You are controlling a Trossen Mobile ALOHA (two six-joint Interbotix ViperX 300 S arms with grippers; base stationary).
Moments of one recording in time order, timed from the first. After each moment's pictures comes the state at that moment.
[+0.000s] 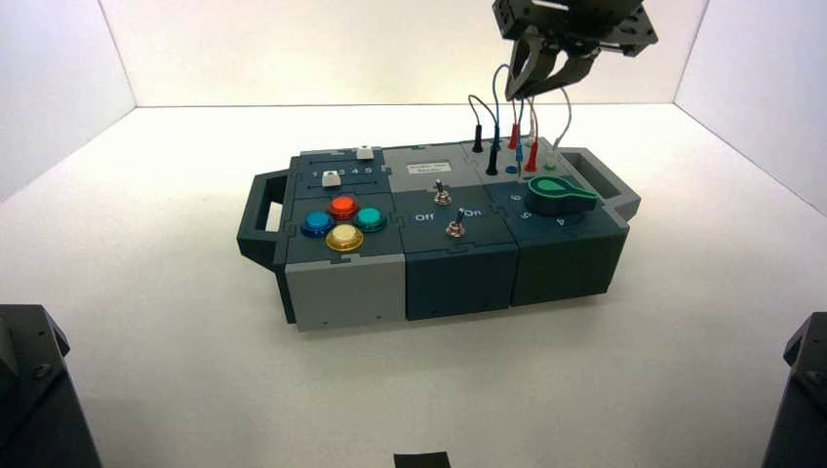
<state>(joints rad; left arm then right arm) -0.56 -0.33 0.68 -0.16 0.50 -0.15 0.46 -0.15 0.83 0.22 0.26 -0.02</state>
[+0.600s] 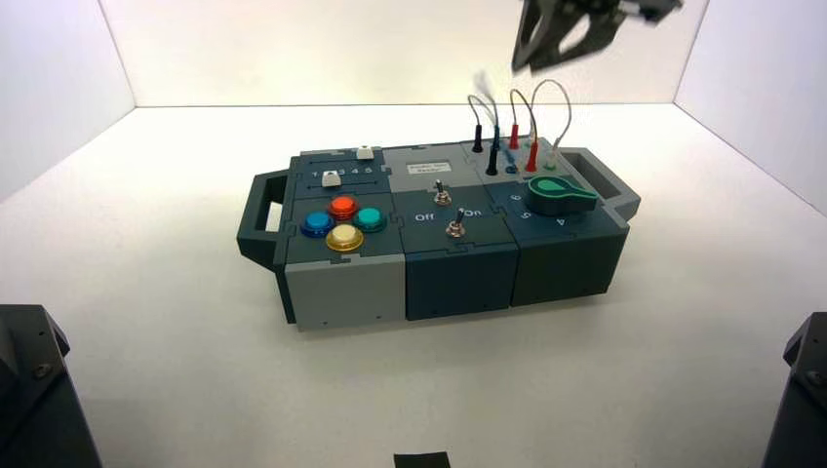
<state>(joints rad) -0.56 -0.33 0.68 -0.16 0.50 -0.14 0.46 -0.28 0.82 0.22 0.37 -0.02</state>
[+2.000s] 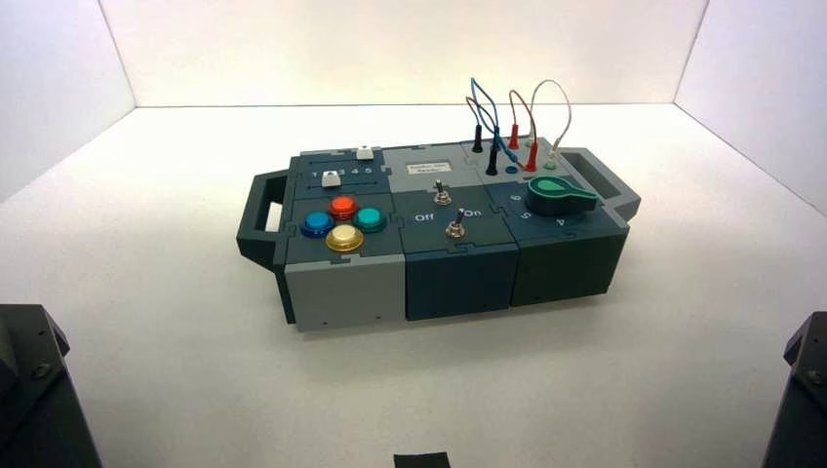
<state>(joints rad) -0.30 -0.82 0.86 -0.15 0.40 0.01 0.29 -0.92 1.06 0.10 0.23 -0.02</state>
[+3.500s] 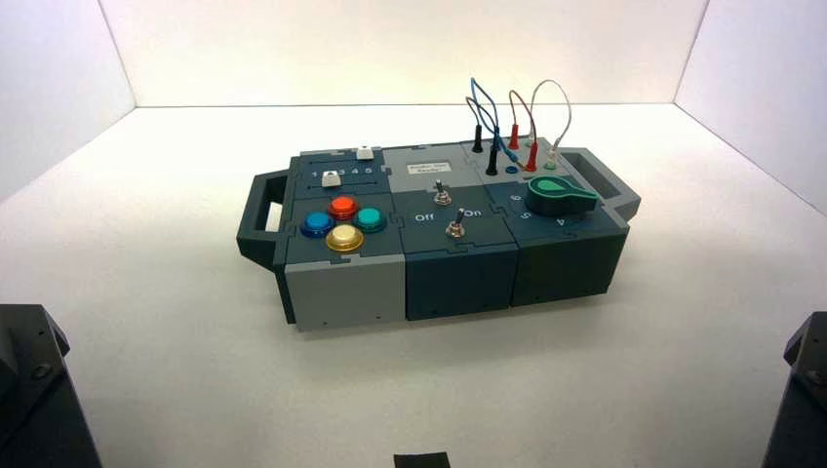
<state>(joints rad) -0.23 -0.83 1.02 -0.15 0.21 0.01 0.29 -0.87 1.16 0.10 0.19 -0.02</state>
